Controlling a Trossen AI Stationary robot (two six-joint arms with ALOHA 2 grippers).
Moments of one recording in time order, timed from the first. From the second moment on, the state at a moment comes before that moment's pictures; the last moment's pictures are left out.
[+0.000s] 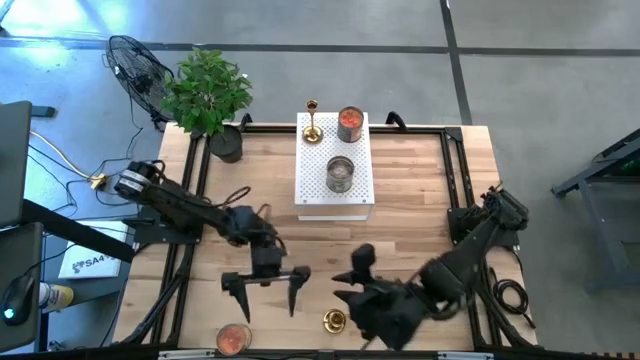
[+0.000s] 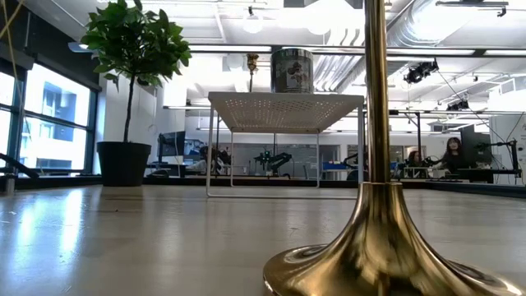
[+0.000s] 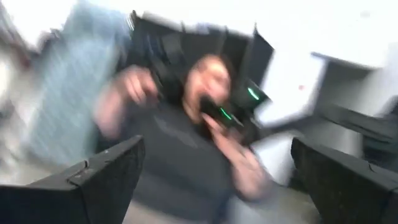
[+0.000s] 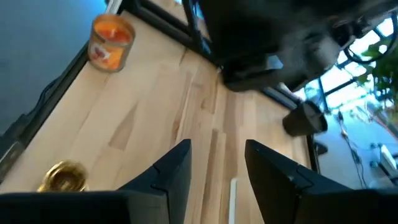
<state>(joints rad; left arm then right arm) -0.34 1.60 0.99 1.14 0.96 -0.64 0.70 1.85 1.93 -0.86 0.74 -0.01</state>
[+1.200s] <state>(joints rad) -0.86 1.09 1.01 0.58 -0.96 0.55 0.16 2.06 1.93 -0.74 0.51 0.01</state>
